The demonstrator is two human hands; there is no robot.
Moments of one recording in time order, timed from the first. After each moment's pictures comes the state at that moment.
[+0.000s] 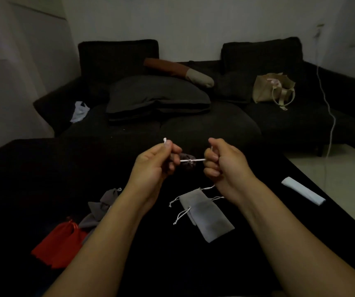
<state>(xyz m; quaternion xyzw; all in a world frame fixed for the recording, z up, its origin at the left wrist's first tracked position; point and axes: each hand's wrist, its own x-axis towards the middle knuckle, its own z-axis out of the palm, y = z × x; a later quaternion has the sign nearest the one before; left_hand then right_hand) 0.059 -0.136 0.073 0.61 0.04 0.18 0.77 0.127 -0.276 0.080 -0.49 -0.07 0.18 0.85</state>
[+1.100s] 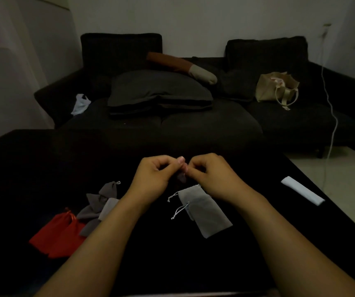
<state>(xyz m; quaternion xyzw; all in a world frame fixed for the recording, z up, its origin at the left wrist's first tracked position) 0.053 -0.132 0.050 0.75 0.04 0.17 0.64 0.127 -0.280 0.056 -0.84 -0.35 0.06 0.41</state>
